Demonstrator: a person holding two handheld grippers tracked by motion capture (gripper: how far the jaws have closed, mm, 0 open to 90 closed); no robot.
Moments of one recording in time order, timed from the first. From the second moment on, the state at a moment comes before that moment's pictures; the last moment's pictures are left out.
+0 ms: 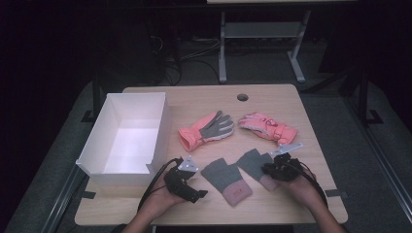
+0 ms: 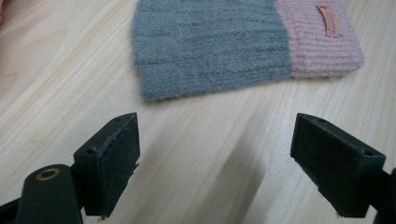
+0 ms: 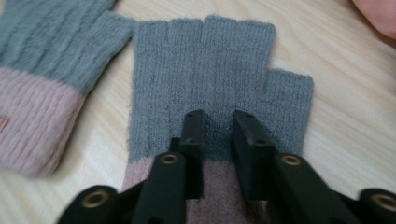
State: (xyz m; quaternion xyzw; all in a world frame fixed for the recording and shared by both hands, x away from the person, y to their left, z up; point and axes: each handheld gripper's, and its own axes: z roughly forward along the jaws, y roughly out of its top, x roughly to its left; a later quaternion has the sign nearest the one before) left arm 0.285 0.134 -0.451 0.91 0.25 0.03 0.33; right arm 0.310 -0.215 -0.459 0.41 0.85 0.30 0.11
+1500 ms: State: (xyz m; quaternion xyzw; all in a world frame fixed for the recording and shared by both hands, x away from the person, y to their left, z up) left arm 0.286 0.138 -0.449 0.90 0.26 0.04 0.34; right arm 0.288 -0.138 -0.422 0.40 0.84 0.38 0.06
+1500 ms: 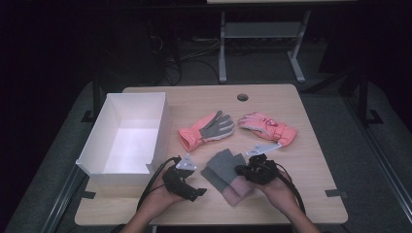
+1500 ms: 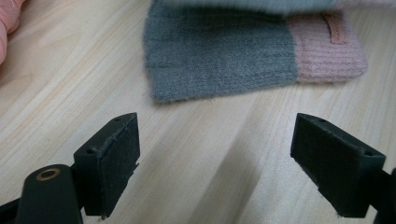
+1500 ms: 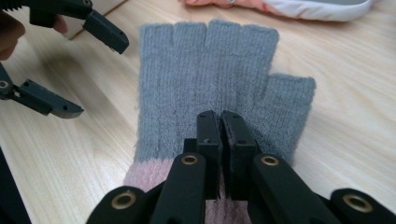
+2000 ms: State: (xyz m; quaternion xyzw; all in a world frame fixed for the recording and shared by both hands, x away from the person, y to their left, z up) left arm 0.287 0.138 -0.450 0.90 0.26 0.04 0.34; right arm 0.287 -0.116 -0.437 0.39 0.85 0.35 0.05
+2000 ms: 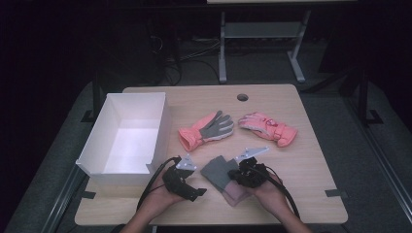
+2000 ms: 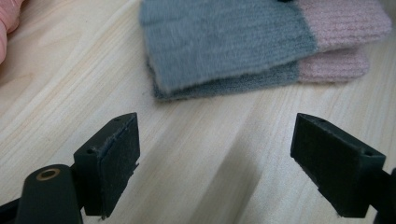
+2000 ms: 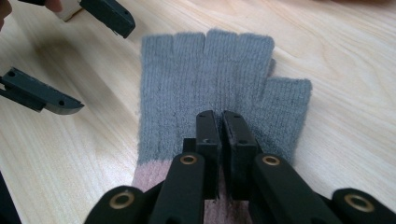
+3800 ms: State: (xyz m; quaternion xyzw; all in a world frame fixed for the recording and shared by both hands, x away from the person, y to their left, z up) left arm 0.269 0.101 -0.444 0.92 0.22 -0.01 0.32; right arm 0.274 -0.189 -0.450 0.32 0.89 0.33 0.04
